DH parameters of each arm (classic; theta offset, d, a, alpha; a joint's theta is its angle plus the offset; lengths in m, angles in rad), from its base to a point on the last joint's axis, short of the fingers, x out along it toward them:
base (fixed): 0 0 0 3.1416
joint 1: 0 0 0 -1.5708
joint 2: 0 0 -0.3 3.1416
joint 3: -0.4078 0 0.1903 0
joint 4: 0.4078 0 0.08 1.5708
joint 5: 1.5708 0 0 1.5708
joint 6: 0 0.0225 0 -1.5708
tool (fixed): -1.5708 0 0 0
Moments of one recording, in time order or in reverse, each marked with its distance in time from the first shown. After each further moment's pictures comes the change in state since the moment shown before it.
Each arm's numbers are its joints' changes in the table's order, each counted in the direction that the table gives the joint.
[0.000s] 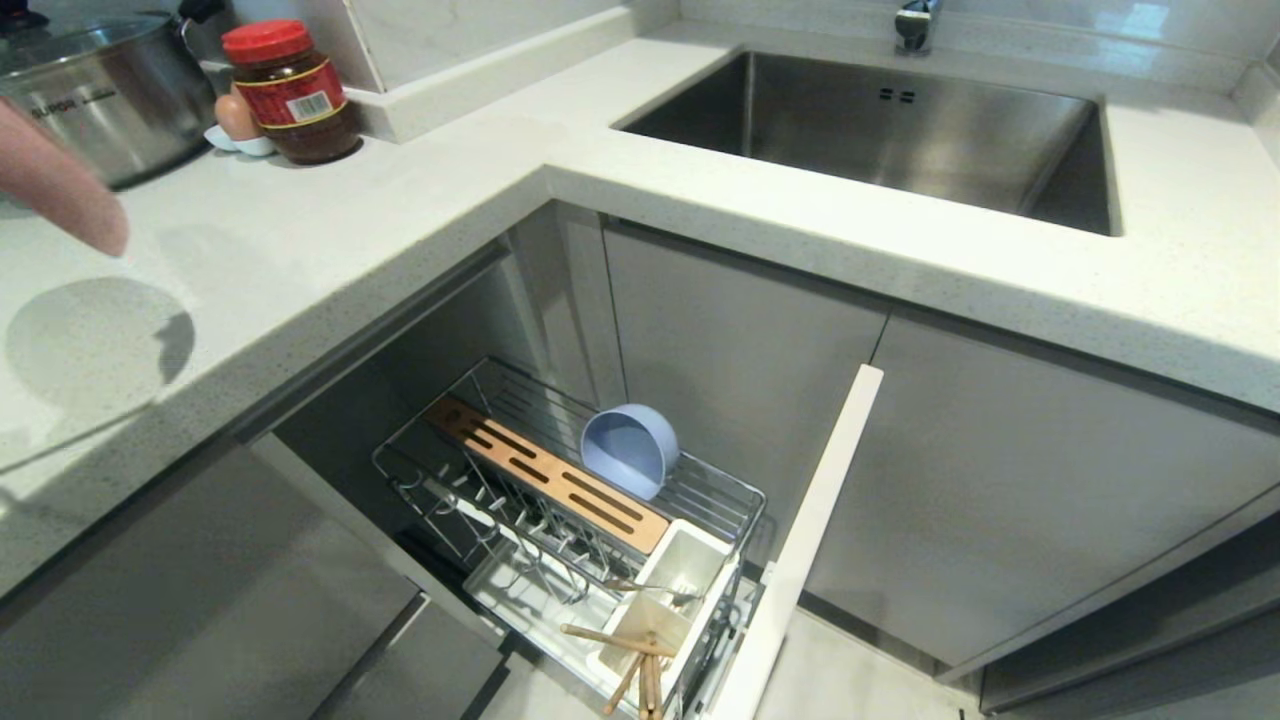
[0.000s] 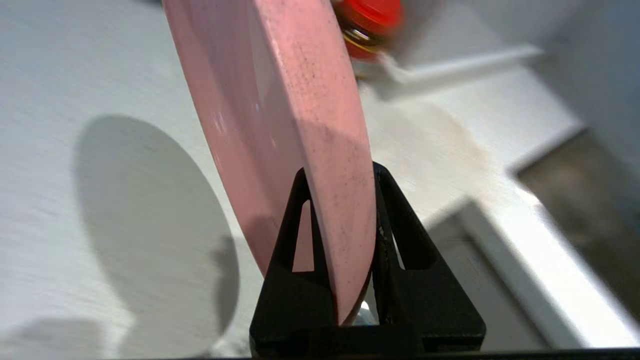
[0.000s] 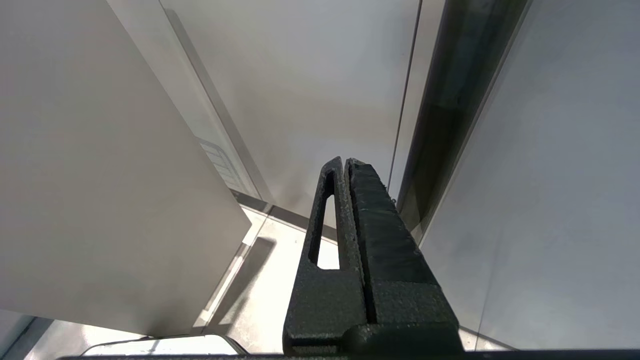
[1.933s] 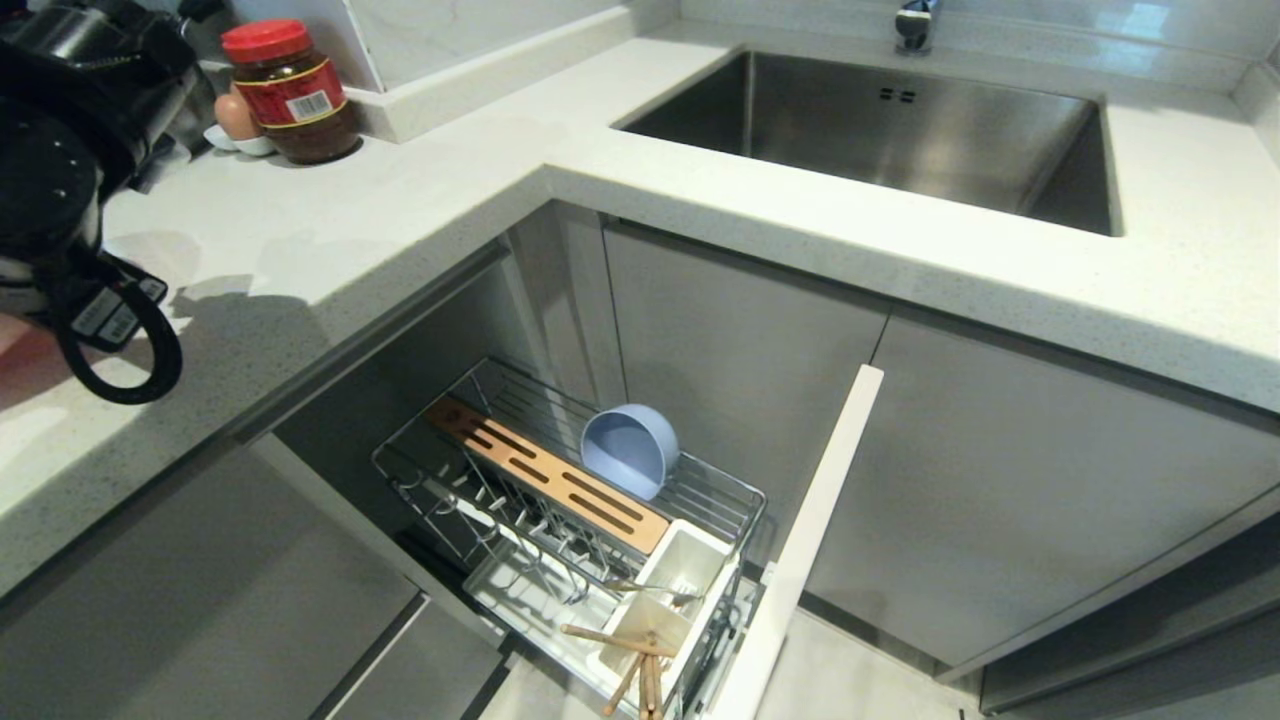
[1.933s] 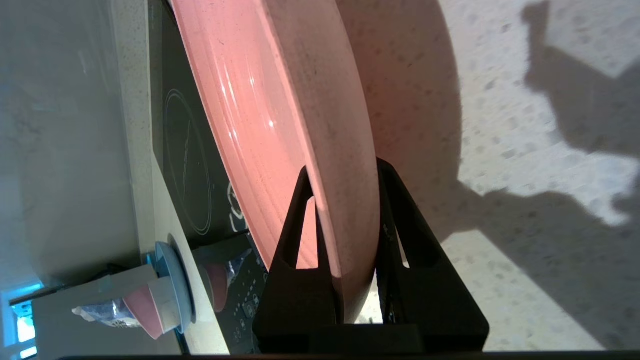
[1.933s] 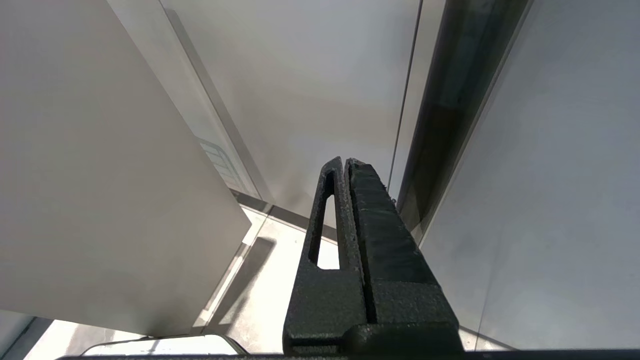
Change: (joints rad) left arm -0.363 -0.478 -0.370 0.849 0.124 0.567; right arm 0.000 0.000 0.000 0.000 0.000 0.000
